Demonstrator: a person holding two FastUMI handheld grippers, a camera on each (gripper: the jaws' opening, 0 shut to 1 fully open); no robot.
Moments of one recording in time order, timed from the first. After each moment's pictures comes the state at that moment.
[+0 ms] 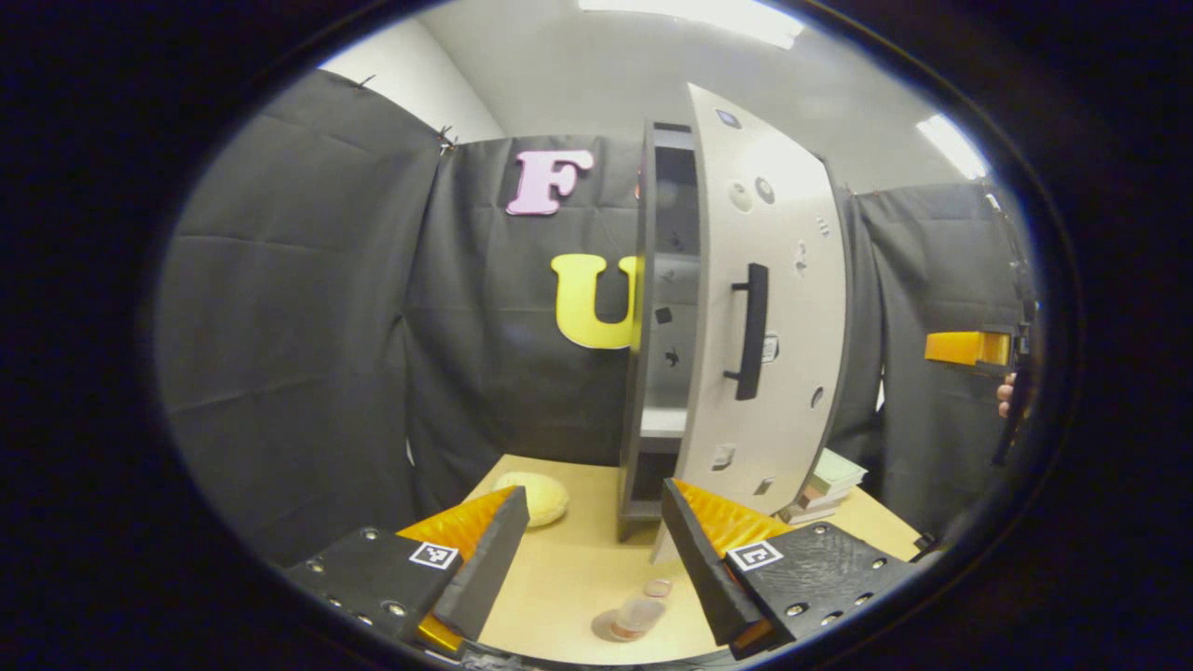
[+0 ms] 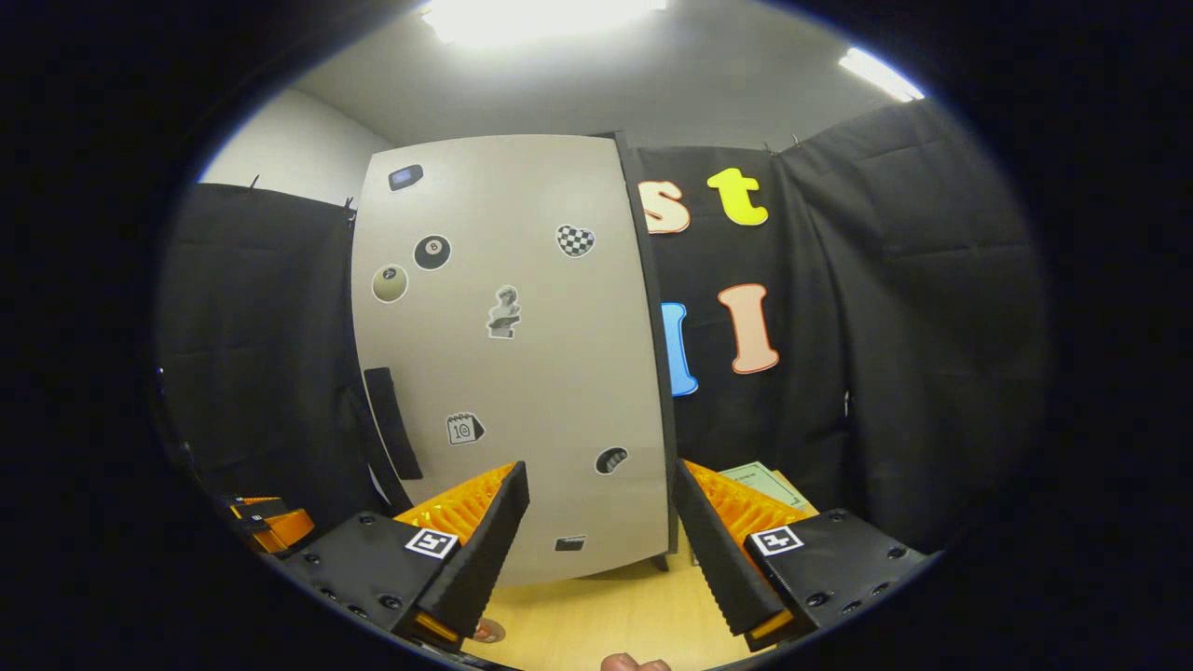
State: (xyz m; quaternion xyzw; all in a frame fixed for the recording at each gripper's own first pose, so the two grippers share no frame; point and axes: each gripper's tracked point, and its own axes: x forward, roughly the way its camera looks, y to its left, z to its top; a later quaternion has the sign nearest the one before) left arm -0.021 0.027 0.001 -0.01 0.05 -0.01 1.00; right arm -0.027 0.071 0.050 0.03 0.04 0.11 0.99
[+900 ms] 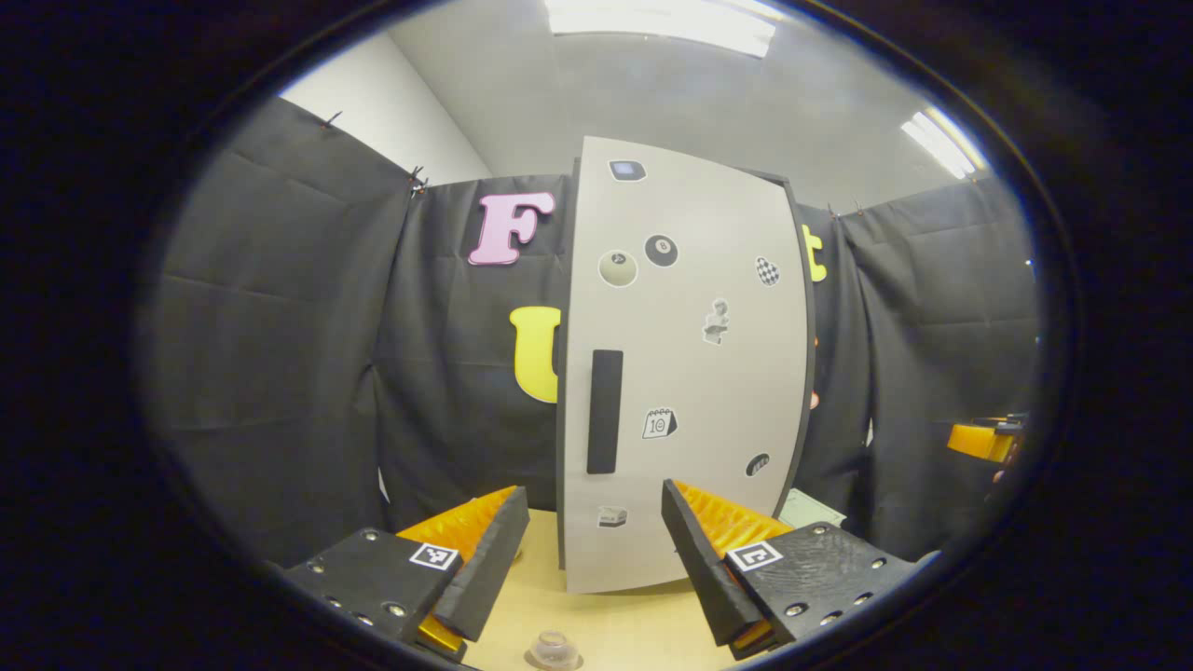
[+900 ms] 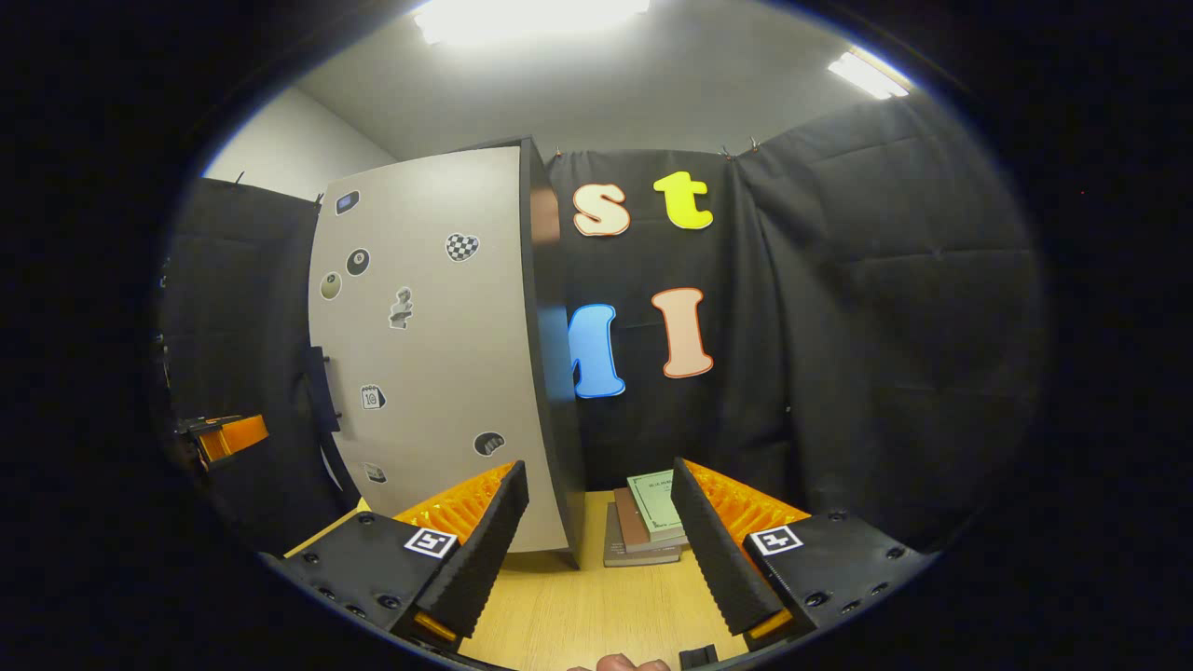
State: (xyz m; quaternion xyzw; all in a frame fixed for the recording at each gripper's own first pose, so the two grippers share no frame) left arm 0.016 -0.091 0.079 0.00 -0.01 0.00 1.00; right arm -0.007 -0.059 0.037 0.02 0.02 0.09 1.00
